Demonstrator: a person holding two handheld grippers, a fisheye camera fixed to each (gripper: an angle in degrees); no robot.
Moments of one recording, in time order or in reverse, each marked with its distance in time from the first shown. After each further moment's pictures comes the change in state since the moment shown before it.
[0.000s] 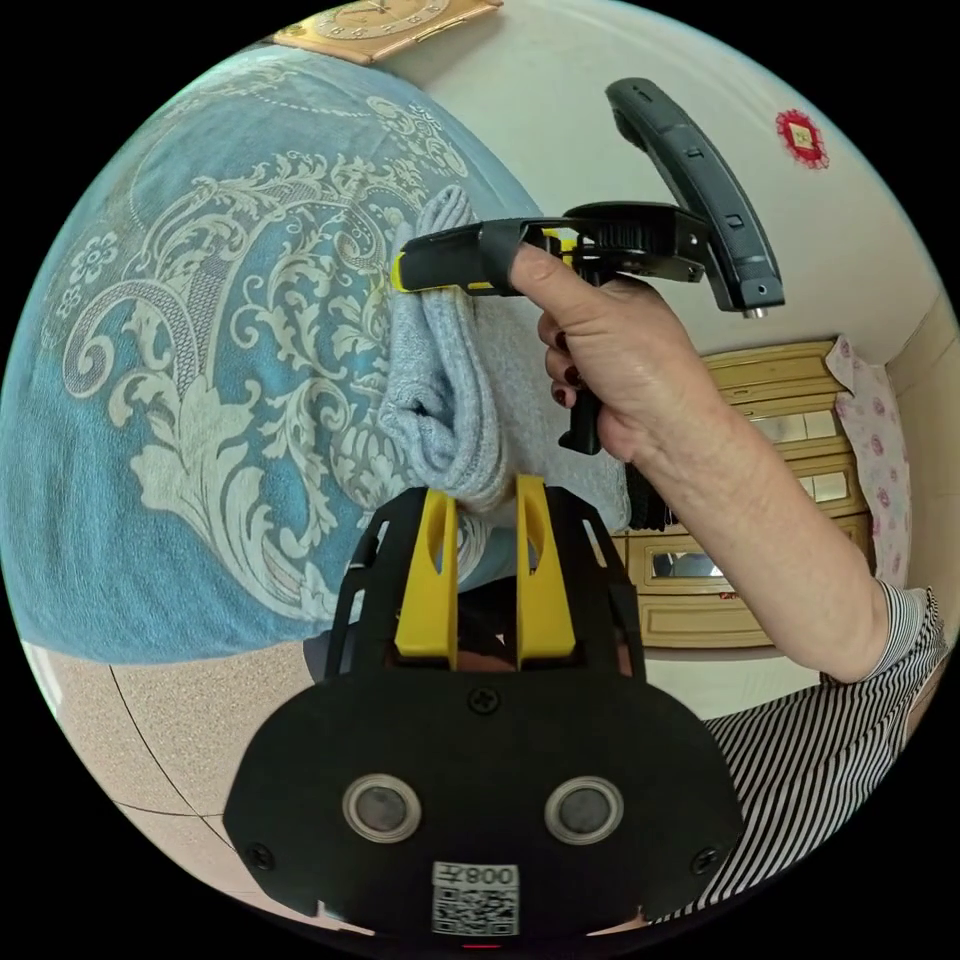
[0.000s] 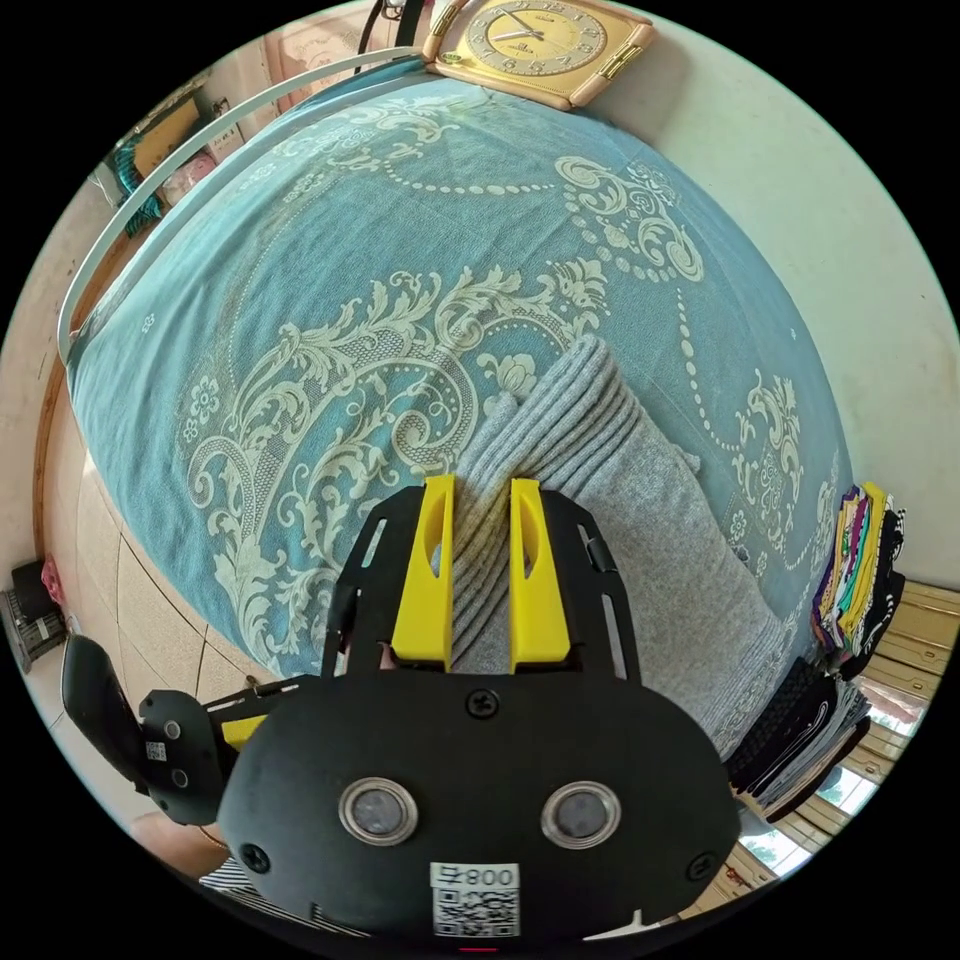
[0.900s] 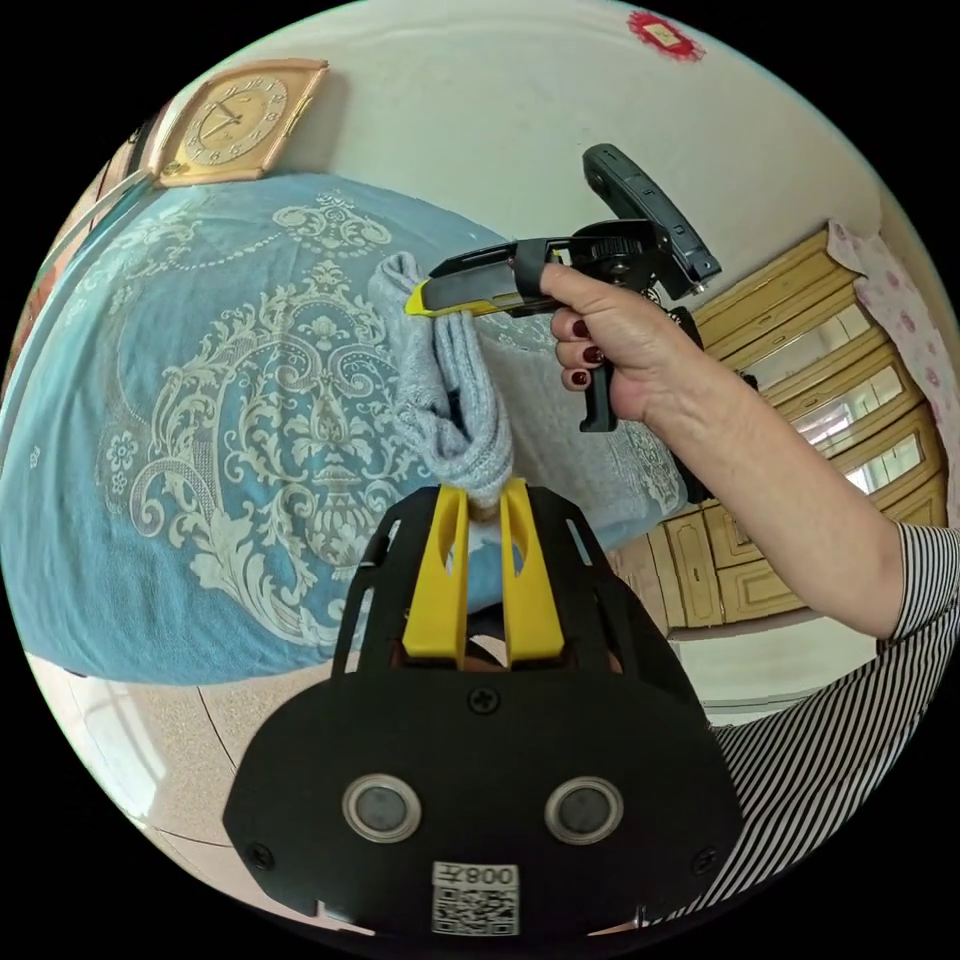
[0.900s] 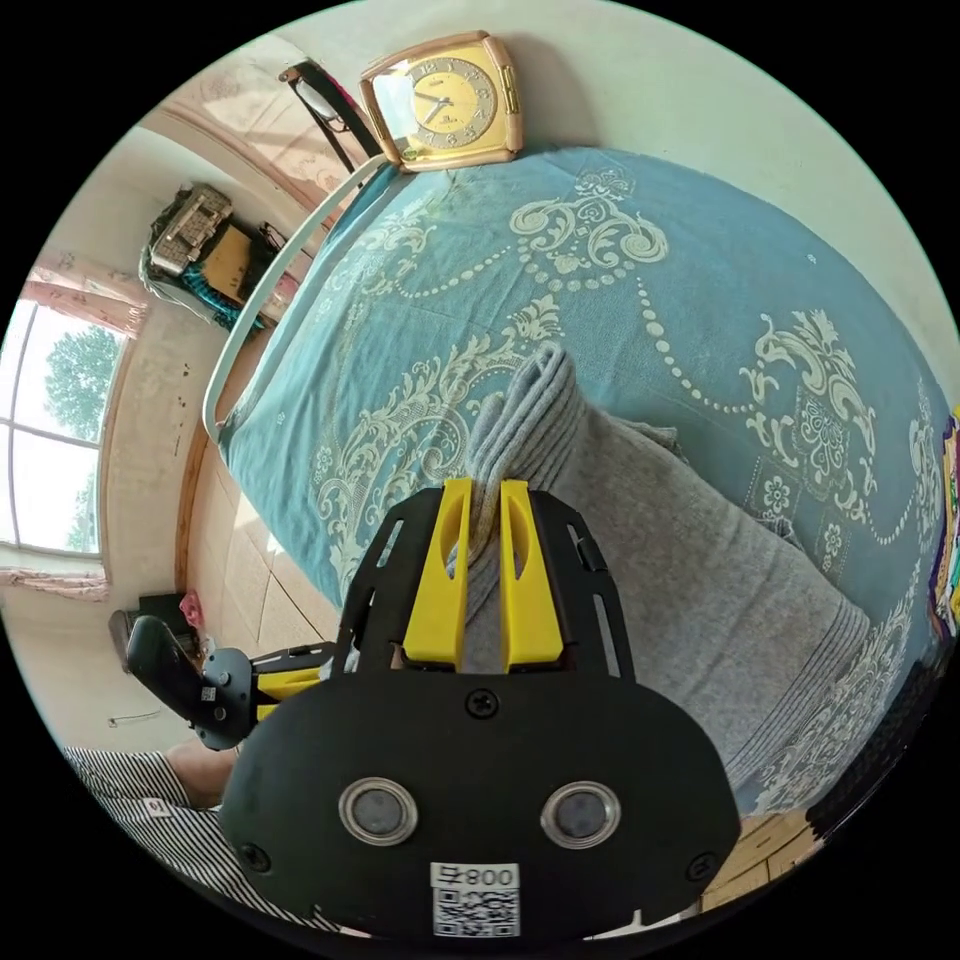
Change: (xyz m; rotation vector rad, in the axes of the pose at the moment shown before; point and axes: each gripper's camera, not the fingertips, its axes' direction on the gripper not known) left arm 0.126 0.076 0.063 0.065 -0.266 0.278; right arm 0.185 0.067 -0.157 0.159 -0.497 0.121
